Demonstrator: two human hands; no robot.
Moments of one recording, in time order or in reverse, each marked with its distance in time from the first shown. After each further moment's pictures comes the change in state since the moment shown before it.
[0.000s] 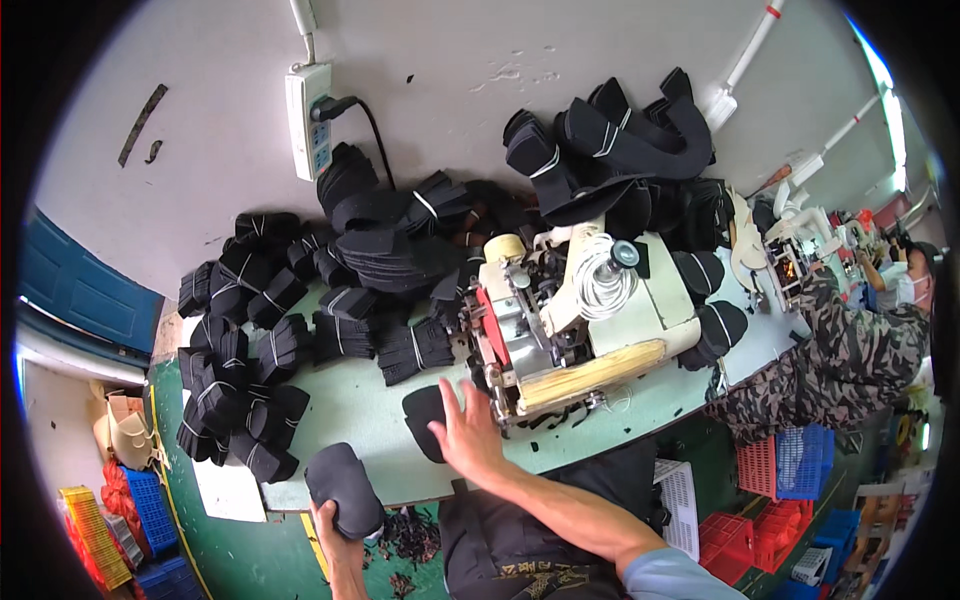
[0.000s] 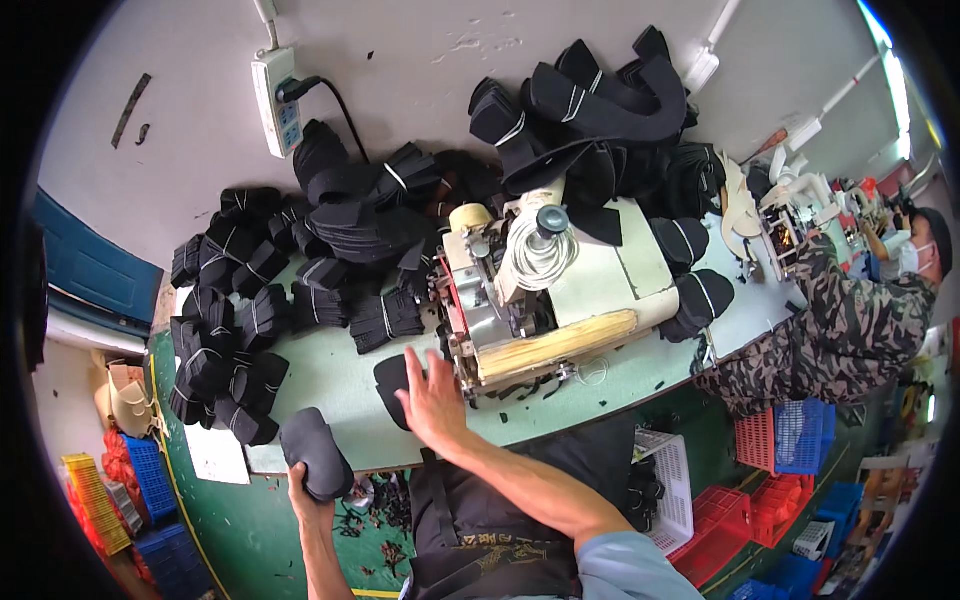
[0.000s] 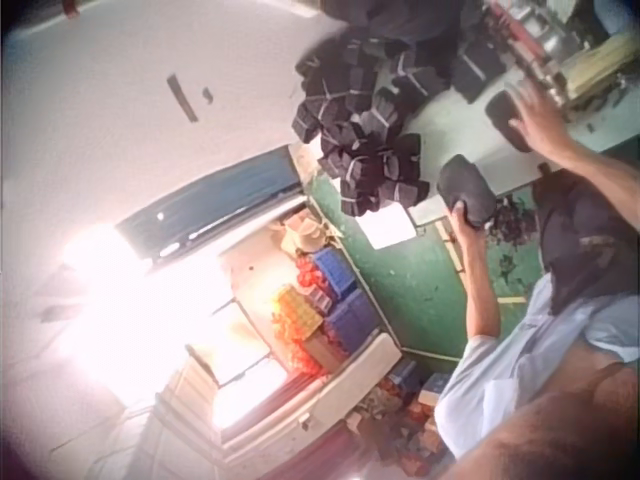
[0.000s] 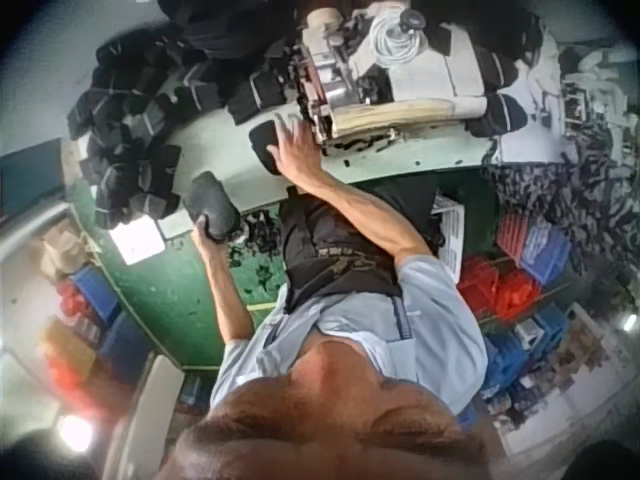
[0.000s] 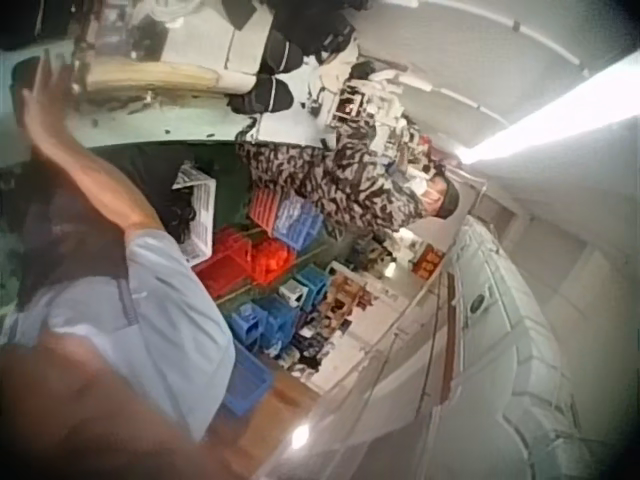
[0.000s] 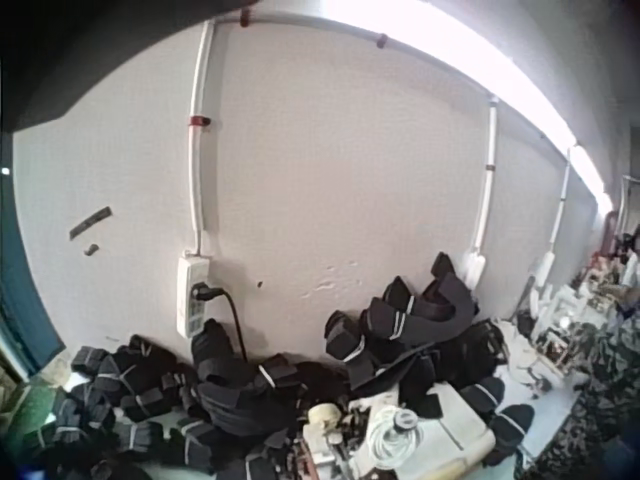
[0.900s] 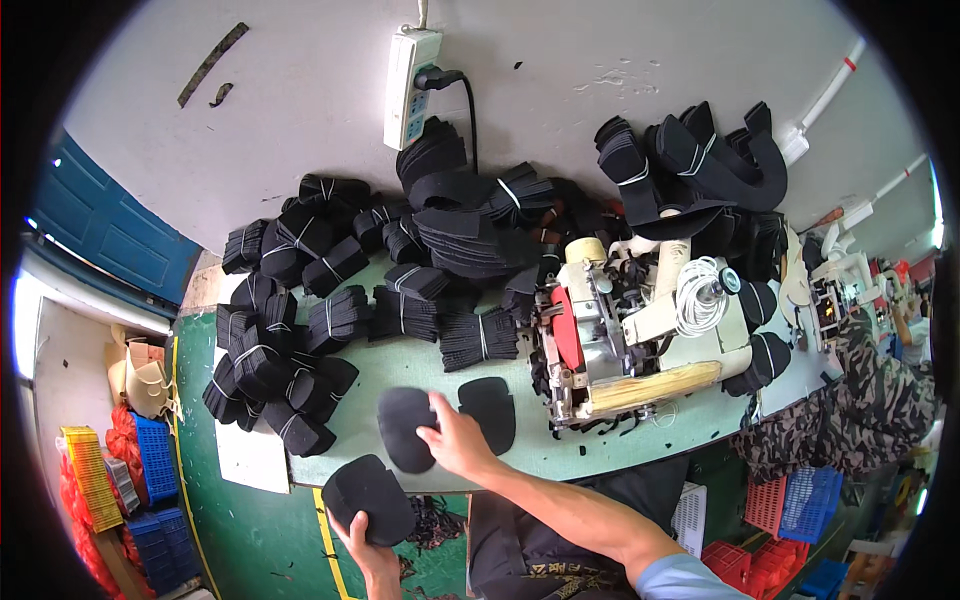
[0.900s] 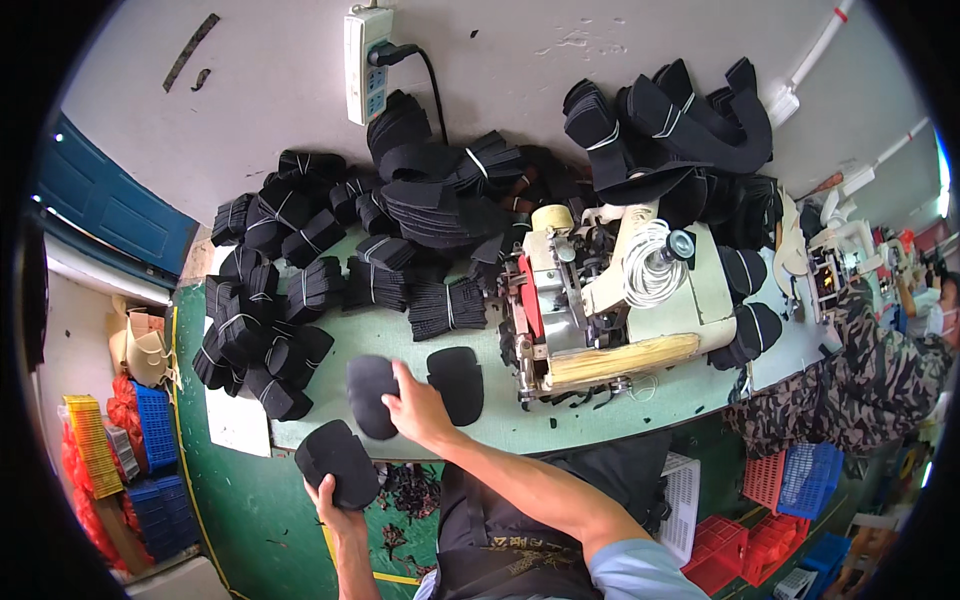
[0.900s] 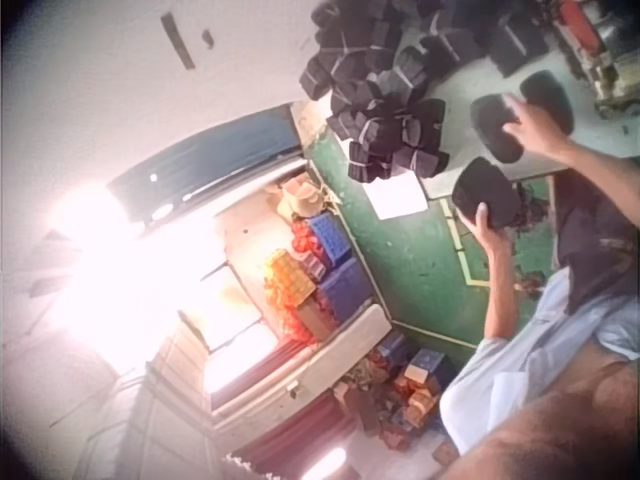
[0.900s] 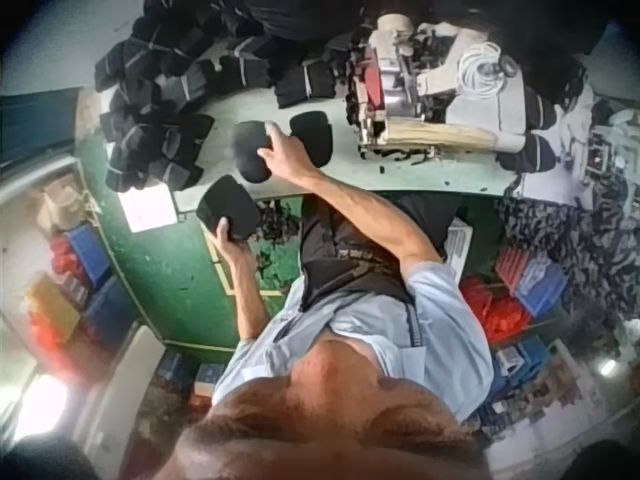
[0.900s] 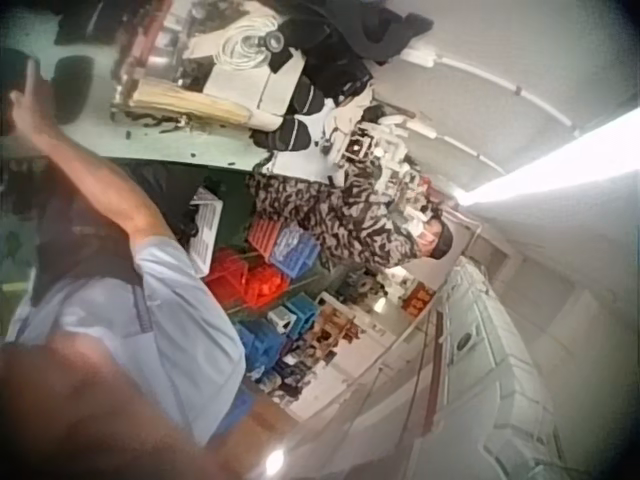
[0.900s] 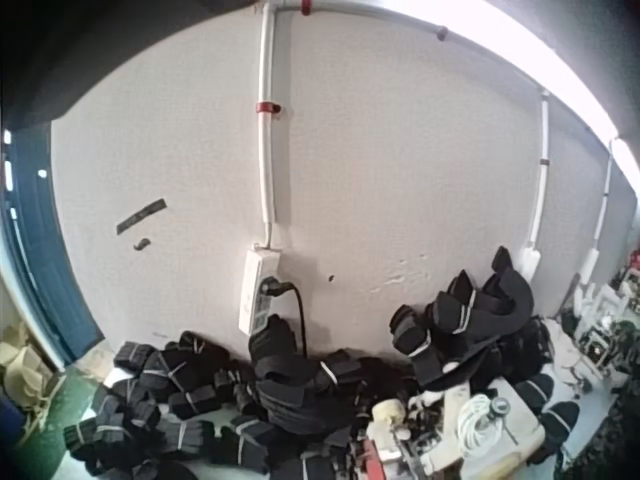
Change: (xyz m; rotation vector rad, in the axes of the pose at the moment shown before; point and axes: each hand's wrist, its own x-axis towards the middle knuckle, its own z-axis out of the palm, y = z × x) left_hand -0.043 -0.004 -0.006 -0.056 0.240 0.216; right_hand 0.020 -0.066 0.036 0.412 -0.562 0.284
